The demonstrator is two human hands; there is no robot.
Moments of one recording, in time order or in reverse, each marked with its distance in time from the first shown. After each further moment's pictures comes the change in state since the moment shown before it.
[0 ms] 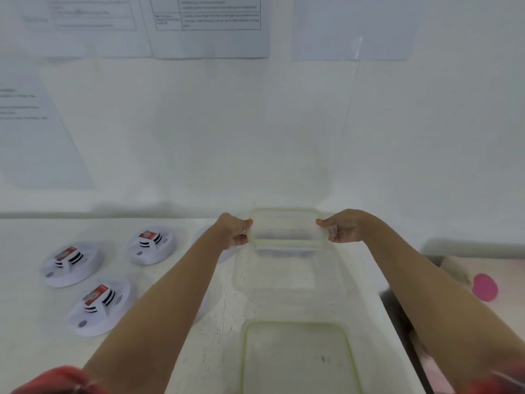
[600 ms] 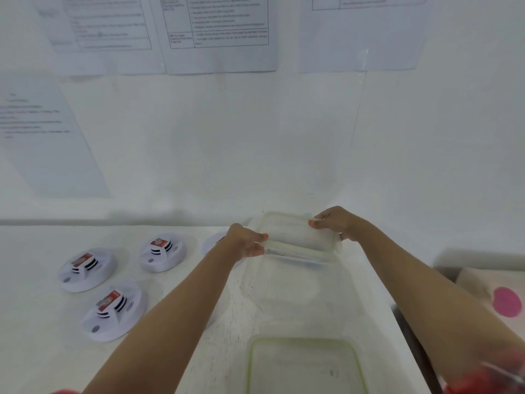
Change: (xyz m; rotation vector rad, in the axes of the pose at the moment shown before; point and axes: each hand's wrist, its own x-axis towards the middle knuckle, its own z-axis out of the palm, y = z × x) left_hand -0.018 0.003 0.003 0.053 0.011 -0.019; right_hand 0.006 -0.017 0.025 -0.454 0.083 -0.286
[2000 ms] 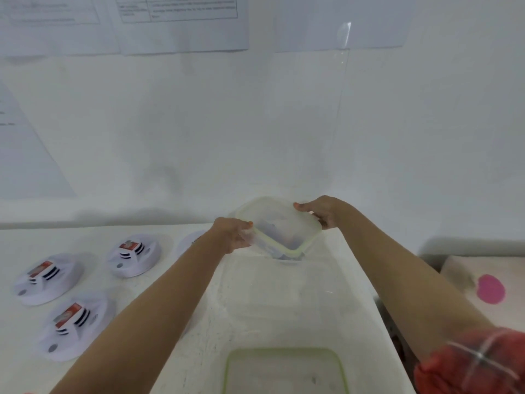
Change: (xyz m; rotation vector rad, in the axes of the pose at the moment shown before) left_hand 0.029 0.005 0.022 -0.131 -0.002 -0.055; right_hand 0.042 0.001 -0.010 0.178 -0.003 0.210
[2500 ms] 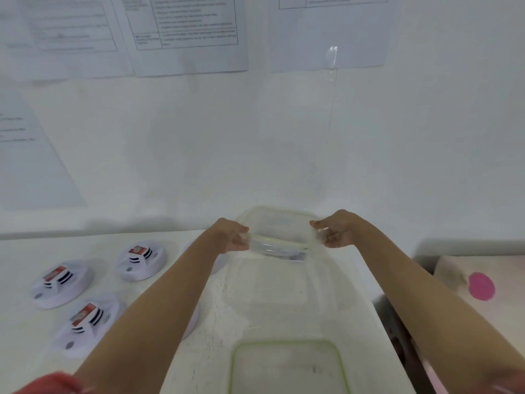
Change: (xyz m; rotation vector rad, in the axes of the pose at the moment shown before) left_hand -0.016 0.009 -0.013 0.093 -0.077 0.046; right_hand -0.059 0.027 -0.015 0.144 0.028 0.007
